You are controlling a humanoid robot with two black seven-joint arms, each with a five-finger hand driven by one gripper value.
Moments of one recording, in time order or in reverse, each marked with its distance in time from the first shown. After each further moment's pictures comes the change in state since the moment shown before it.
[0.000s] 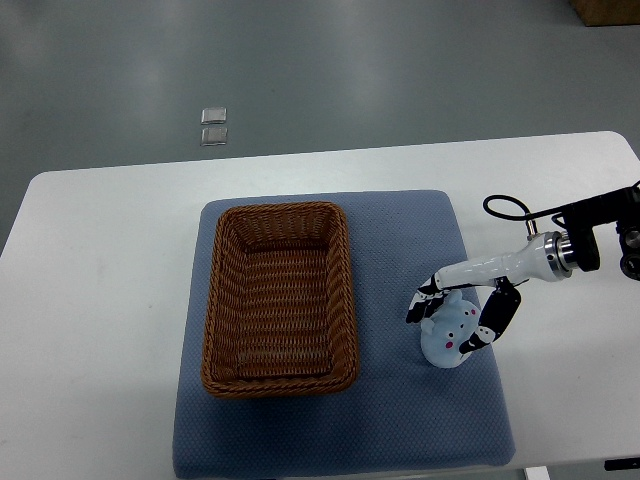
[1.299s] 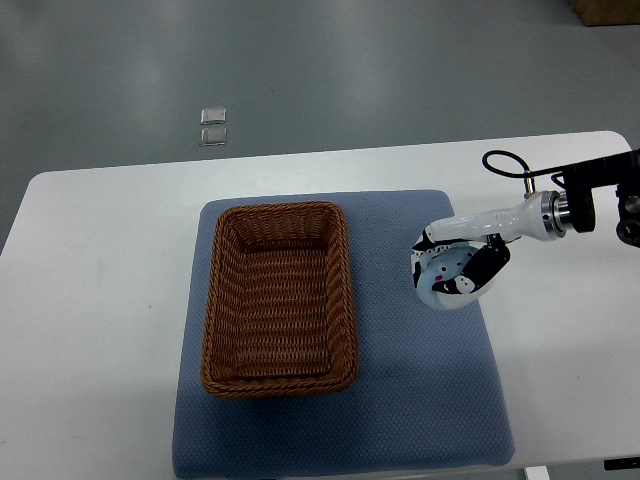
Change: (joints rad) left arm 0.000 0.000 0.000 0.000 0.000 0.000 0.000; right arm 0.140 0.017 0.025 -0.033 0.029 -0.030 -0.002
